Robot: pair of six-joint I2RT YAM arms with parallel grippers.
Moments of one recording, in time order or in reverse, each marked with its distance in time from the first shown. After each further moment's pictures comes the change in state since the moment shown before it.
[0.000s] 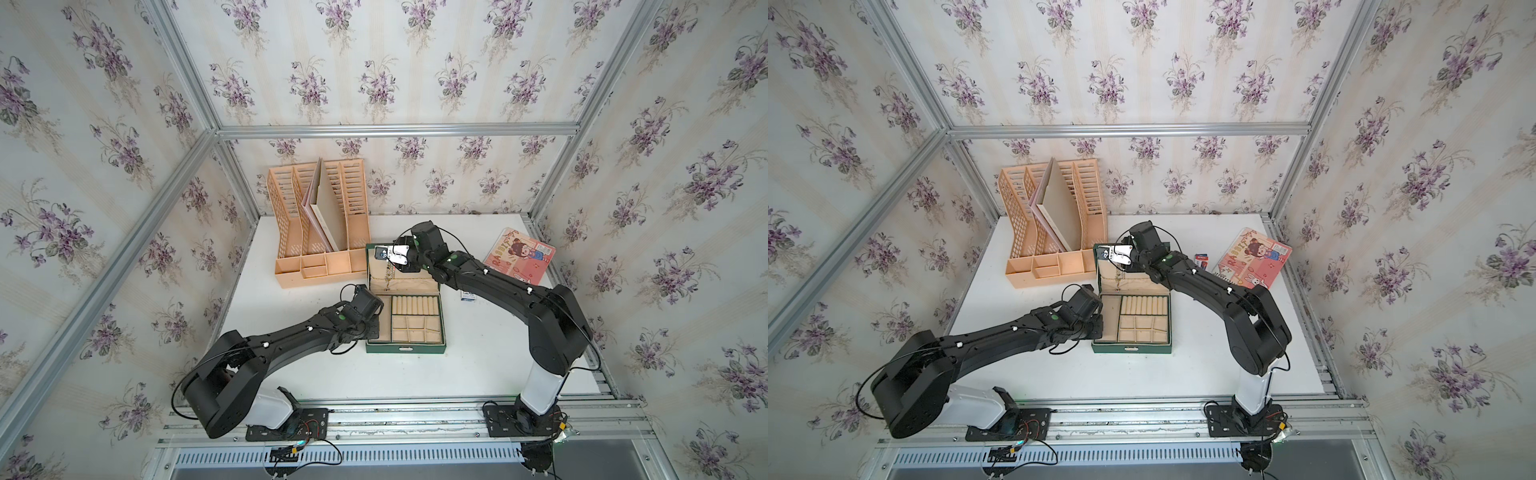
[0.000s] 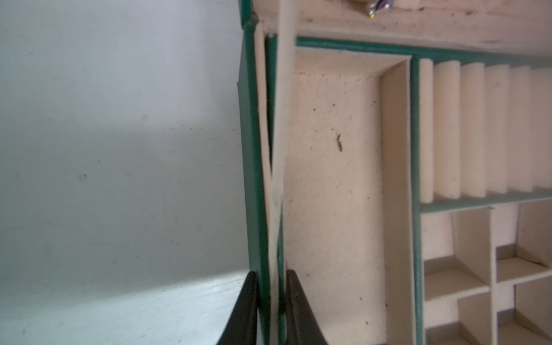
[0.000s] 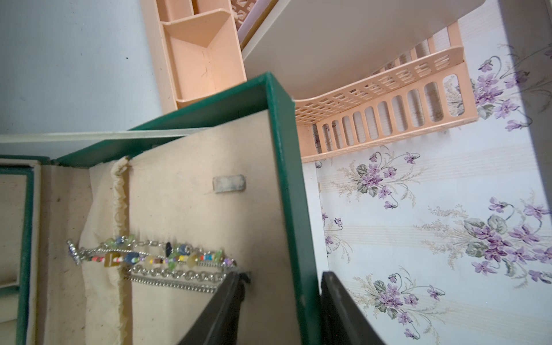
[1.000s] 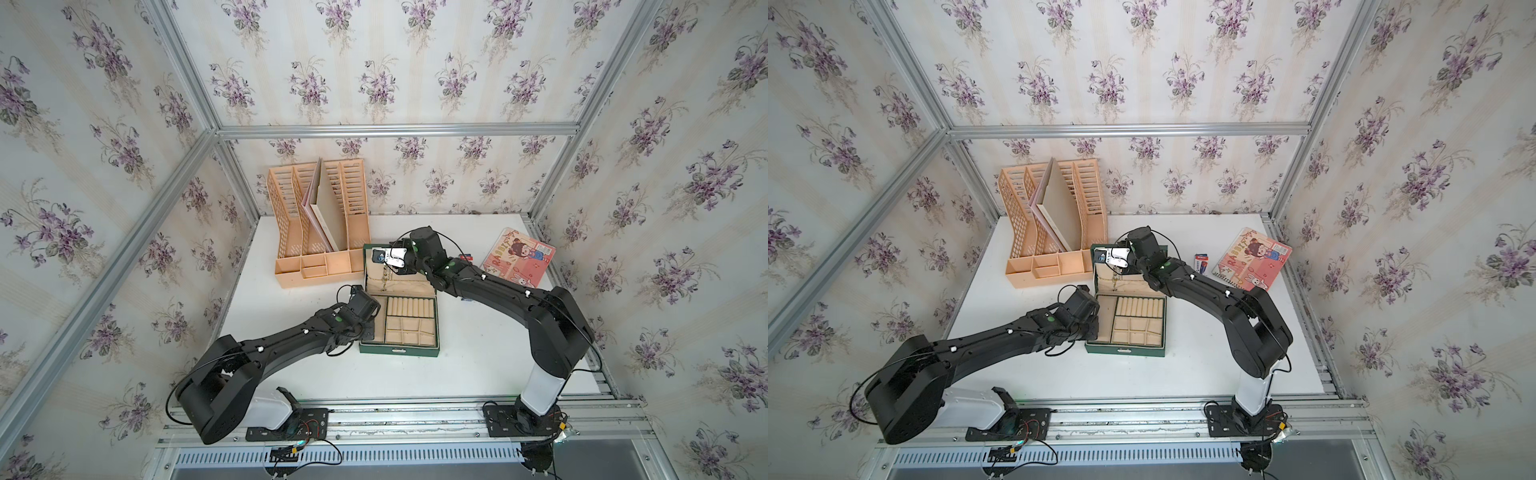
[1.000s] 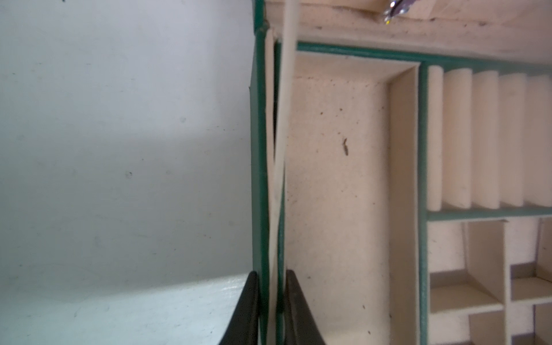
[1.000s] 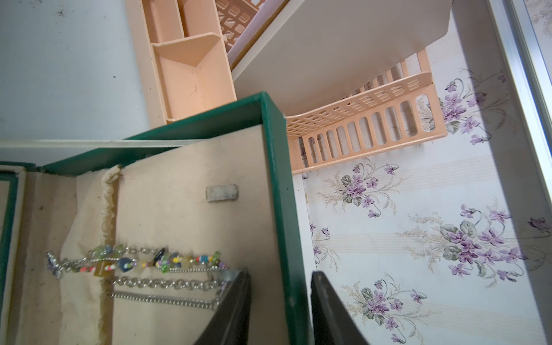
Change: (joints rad) left arm 0.002 -0.040 -0.021 -0.029 -0.048 0.024; right arm 0.027 -0.023 -0.073 0.129 0.030 0.006
